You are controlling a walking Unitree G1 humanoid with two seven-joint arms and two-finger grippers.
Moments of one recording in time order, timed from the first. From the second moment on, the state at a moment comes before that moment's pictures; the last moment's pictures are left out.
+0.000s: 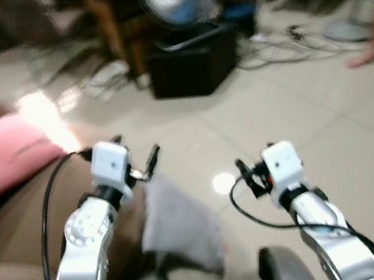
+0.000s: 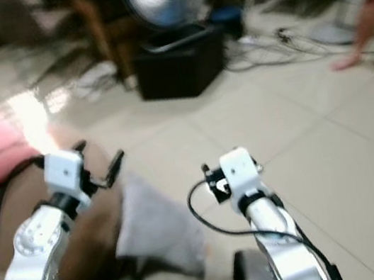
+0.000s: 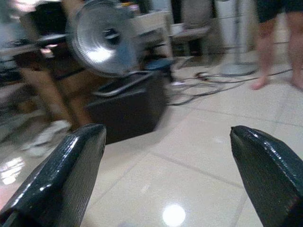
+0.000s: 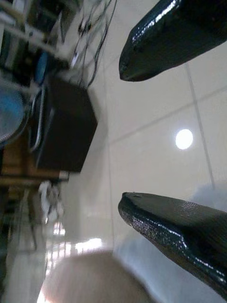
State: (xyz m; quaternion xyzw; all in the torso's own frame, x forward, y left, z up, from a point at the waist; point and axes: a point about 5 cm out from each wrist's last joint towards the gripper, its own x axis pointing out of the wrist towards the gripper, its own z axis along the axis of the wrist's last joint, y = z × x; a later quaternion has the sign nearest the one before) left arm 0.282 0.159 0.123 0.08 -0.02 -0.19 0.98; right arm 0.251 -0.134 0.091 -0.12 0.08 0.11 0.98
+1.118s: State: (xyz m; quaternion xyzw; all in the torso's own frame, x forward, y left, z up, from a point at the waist) left arm 0.289 0.170 0.091 0.12 0.08 -0.17 0.98; right arm 0.248 -0.138 0.078 -0.13 0.12 0.13 0.98
